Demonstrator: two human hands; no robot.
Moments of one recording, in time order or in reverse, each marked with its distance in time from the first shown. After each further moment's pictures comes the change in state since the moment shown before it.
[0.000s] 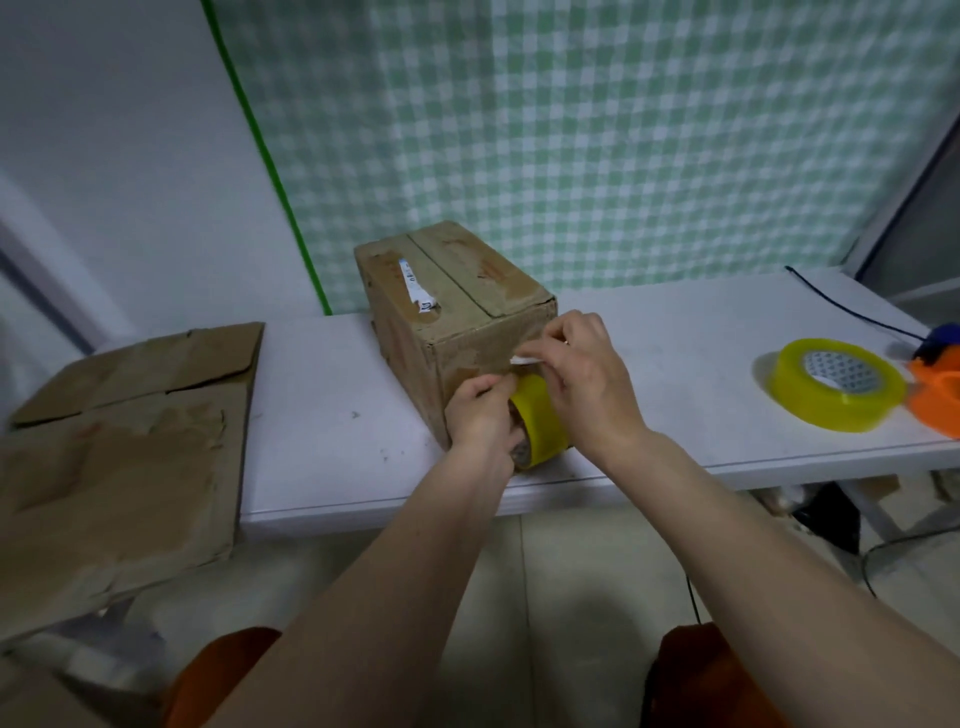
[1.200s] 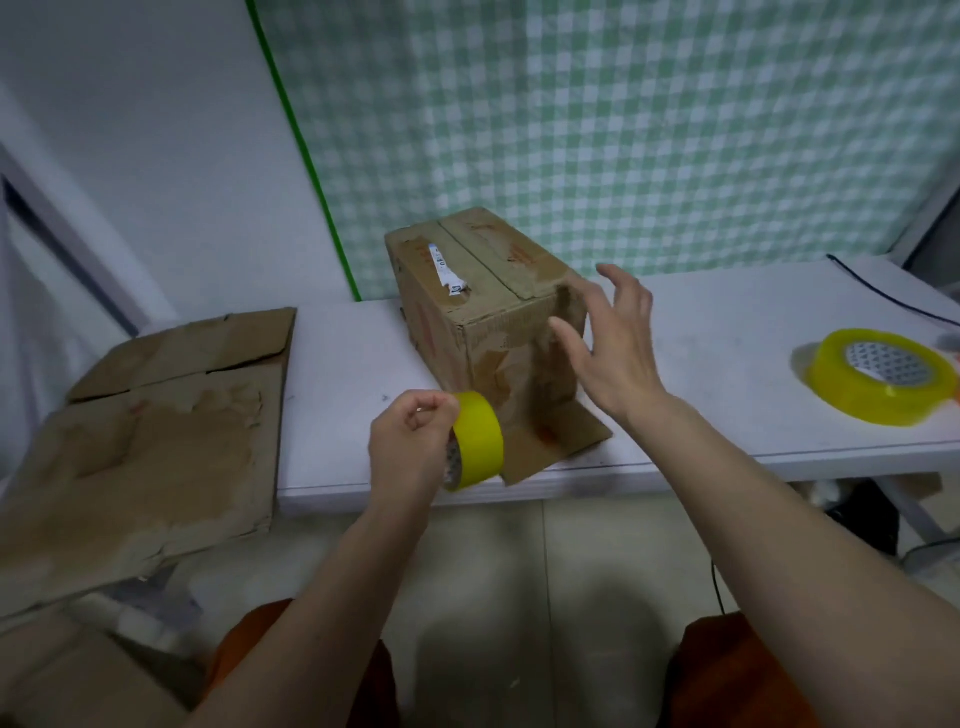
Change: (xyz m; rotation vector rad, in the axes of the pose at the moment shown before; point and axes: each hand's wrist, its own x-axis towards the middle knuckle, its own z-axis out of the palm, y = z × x) left_hand -0.025 0.018 -0.101 0.529 0.162 0.474; right_hand 0.018 0.002 0.004 0.037 -0.166 0.352
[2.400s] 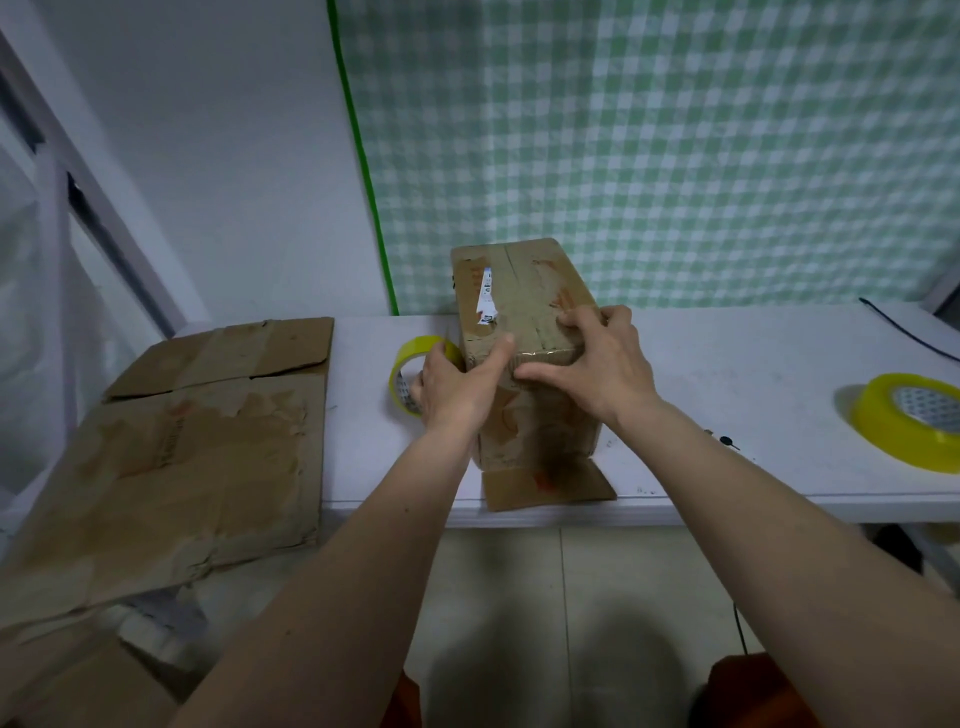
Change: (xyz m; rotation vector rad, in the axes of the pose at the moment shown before) left_hand 0.085 0.013 0.001 0.046 -0.021 -0.105; right_hand 0.018 -0.069 0.032 -0.077 -0.185 0.159
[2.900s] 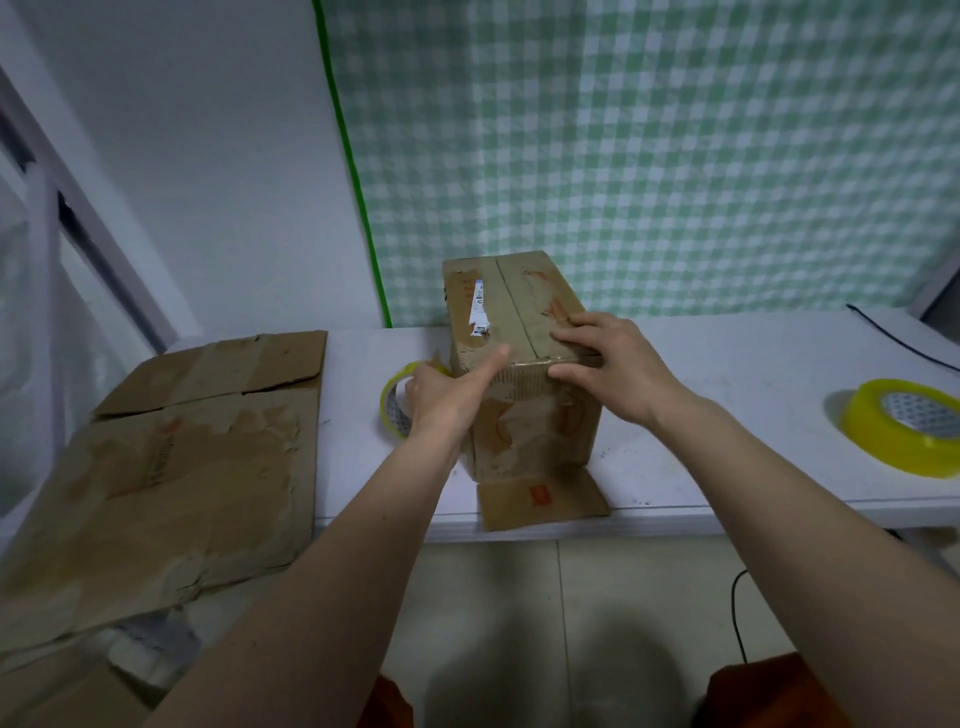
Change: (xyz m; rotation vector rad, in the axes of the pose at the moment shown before) left_hand -0.005 0.014 -0.010 -0.025 -0.034 -0.058; right_hand 0.009 0.019 -0.025 0.049 -0.145 -0.187
